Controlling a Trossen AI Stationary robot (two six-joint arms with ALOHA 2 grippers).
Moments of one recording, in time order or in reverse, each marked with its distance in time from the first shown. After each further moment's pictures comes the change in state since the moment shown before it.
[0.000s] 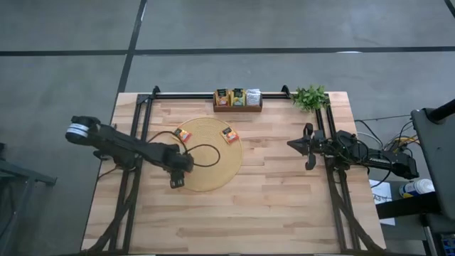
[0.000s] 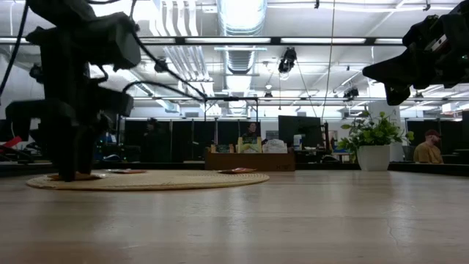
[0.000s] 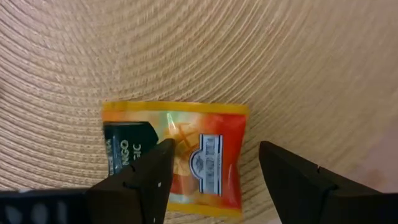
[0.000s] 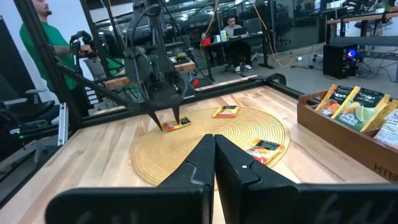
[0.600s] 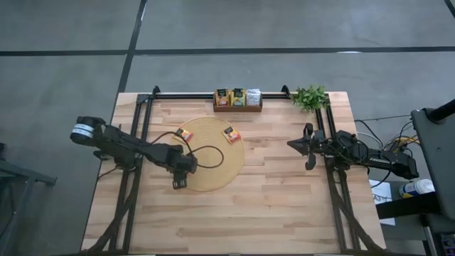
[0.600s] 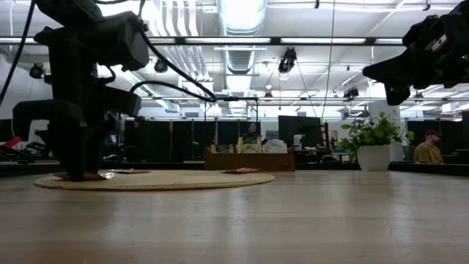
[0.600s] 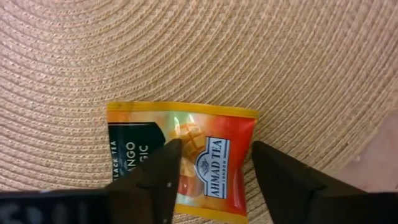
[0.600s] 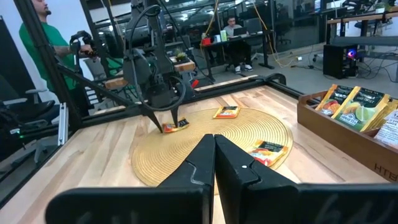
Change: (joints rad) left arm 0.000 0.078 0.043 0.017 0.009 0.034; right arm 0.000 0.000 0.000 0.000 0.000 0.000
